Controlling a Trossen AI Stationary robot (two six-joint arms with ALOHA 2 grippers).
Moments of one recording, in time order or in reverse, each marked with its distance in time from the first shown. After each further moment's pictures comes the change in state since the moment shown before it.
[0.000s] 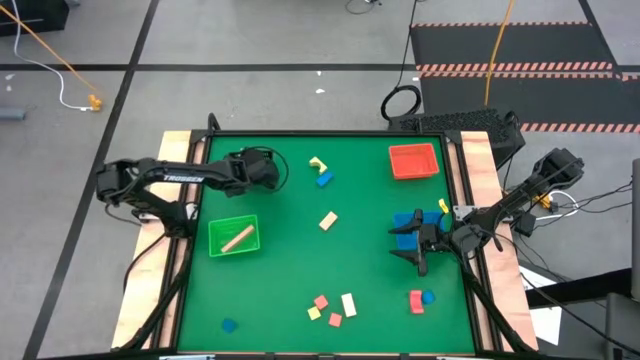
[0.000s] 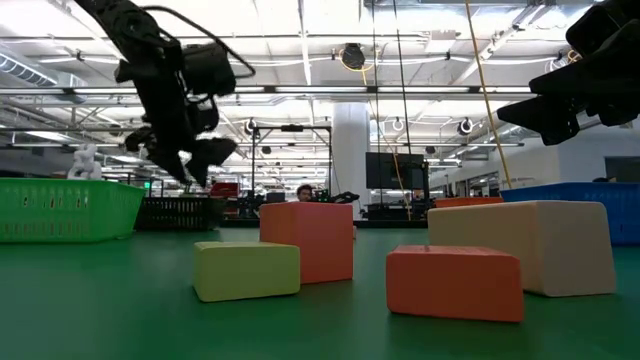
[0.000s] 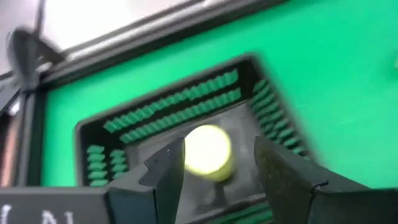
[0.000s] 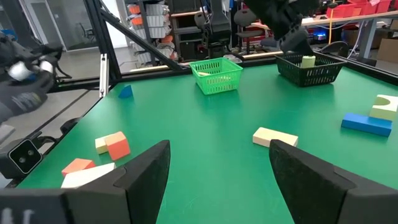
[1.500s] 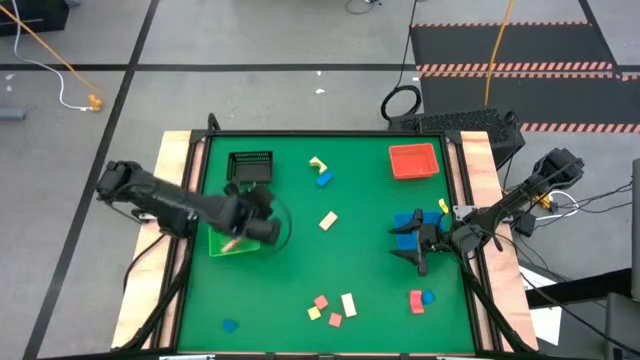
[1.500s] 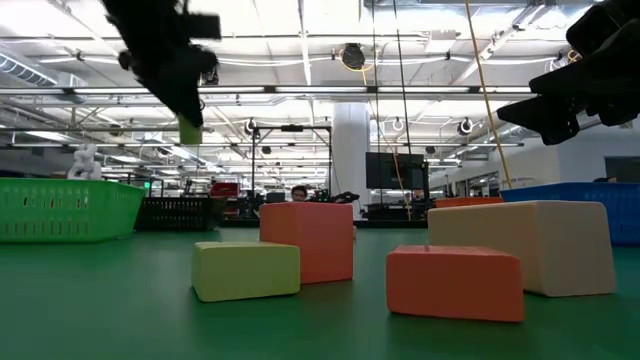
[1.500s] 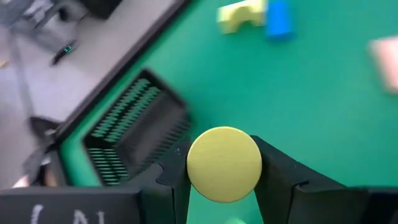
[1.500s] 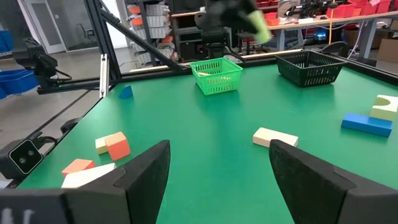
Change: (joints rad) left arm -0.553 0.044 0.349 -0.634 -0.116 -0.180; right arm 0.000 0.000 0.000 0.001 0.000 0.000
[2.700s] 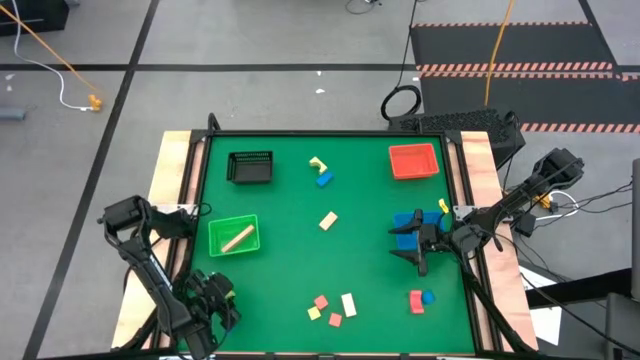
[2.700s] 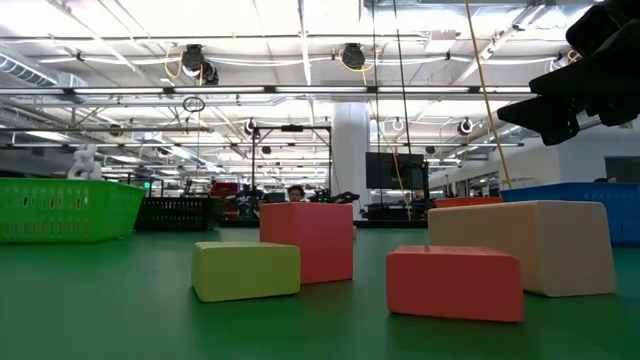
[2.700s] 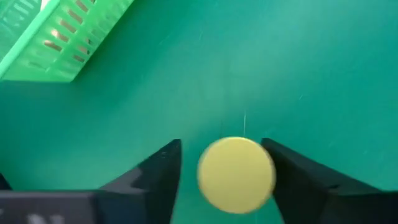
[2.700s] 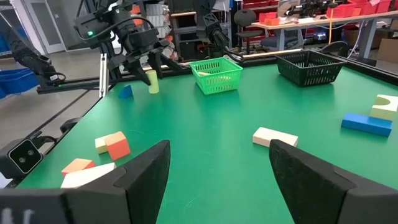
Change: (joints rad) left arm -0.872 0.321 0.002 0.008 0.432 -1.051; right arm 0.000 0.000 0.000 -0.001 0.000 0.000
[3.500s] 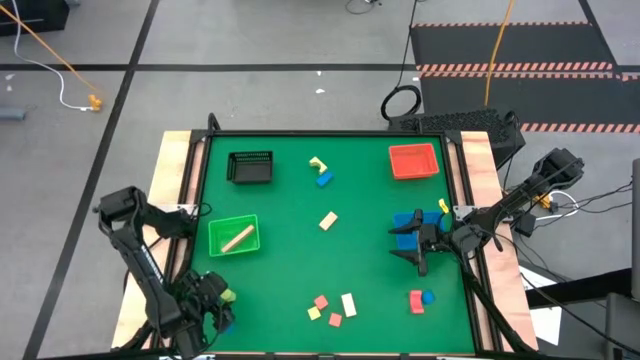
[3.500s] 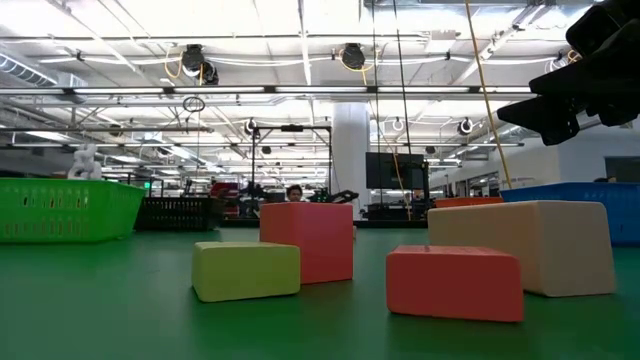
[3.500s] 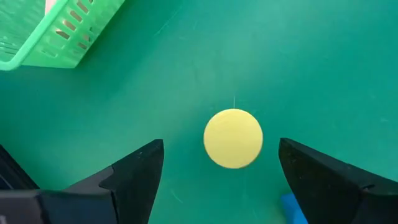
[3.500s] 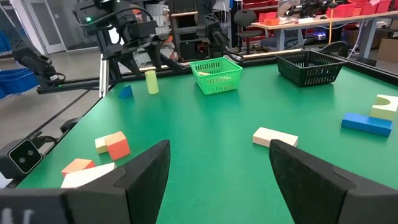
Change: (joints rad) left arm -0.025 -0.086 0.002 -0.012 0.016 -0.010; right arm 0.000 0.000 0.000 0.000 0.000 0.000
